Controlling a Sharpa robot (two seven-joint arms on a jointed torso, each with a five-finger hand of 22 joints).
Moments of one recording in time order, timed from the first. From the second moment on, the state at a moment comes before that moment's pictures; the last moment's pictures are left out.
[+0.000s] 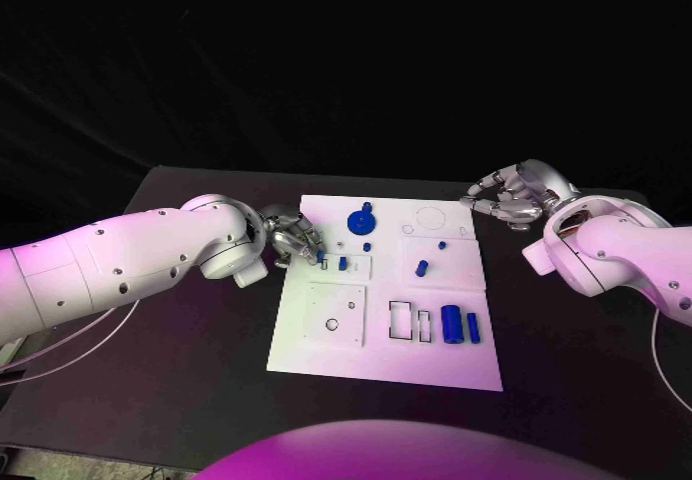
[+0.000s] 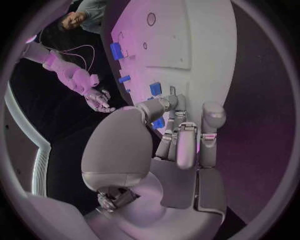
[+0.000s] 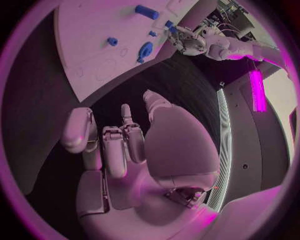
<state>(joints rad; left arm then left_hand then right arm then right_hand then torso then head) 1.18 -0.82 -0.05 1.43 -0.86 -0.03 -0.30 1.31 -0.16 0.77 -0.16 0.12 0.83 0.15 0.27 0.42 1.17 0.06 0.34 0.25 1.47 -0.01 1.49 1.31 0.12 1.27 0.09 1.00 1.31 1.28 -0.91 -0.14 1.52 -0.87 -0.54 -0.11 1.29 -0.18 0.19 0.29 0.27 0.91 0.12 0.20 0.47 1.46 0.04 1.41 1.31 1.47 -0.02 1.54 1.31 0.08 1.37 0.08 1.13 1.24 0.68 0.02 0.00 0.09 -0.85</state>
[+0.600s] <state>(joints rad) 1.18 -0.83 -0.05 1.44 -0.86 -0.02 -0.29 1.31 -0.16 0.75 -0.19 0.14 0.78 0.14 0.26 0.40 1.17 0.06 0.34 0.27 1.47 -0.01 1.49 1.31 0.12 1.26 0.09 0.99 1.31 1.28 -0.91 -0.14 1.52 -0.87 -0.54 -0.11 1.29 -0.18 0.19 0.29 0.27 0.91 0.12 0.20 0.47 1.46 0.04 1.41 1.31 1.47 -0.02 1.53 1.31 0.08 1.37 0.08 1.13 1.24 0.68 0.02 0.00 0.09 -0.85</state>
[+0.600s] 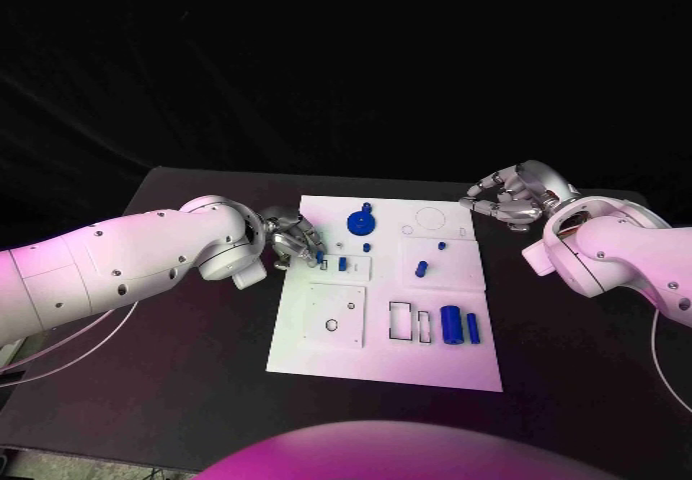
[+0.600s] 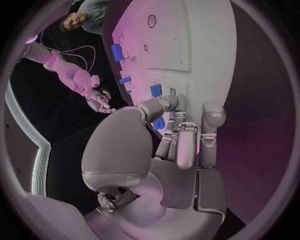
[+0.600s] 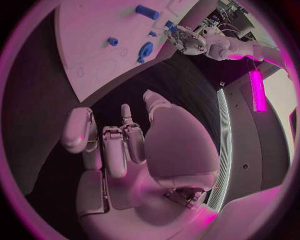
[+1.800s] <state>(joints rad) 1.17 -0.85 -0.04 1.47 -0.85 -0.02 -0.28 1.31 -0.16 0.71 -0.21 0.20 0.69 0.11 0.28 0.37 1.17 0.05 0.35 0.31 1.47 -0.02 1.49 1.31 0.12 1.26 0.09 0.99 1.31 1.27 -0.91 -0.14 1.51 -0.87 -0.53 -0.12 1.29 -0.18 0.19 0.29 0.27 0.91 0.12 0.20 0.47 1.46 0.04 1.41 1.31 1.47 -0.02 1.53 1.31 0.08 1.37 0.08 1.13 1.24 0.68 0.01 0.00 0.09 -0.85</state>
